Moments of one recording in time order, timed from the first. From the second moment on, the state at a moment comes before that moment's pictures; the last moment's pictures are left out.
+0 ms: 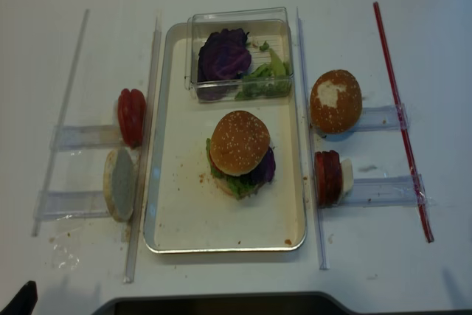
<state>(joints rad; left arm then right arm) -0.08 -0.02 -0.49 -0.01 1.18 0.04 -0.02 -0.02 -0.47 0.19 1.16 -0.29</state>
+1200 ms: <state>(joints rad) -0.08 -0.02 -0.49 -0.01 1.18 0.04 -0.02 -0.02 -0.47 0.17 1.16 -0.27</state>
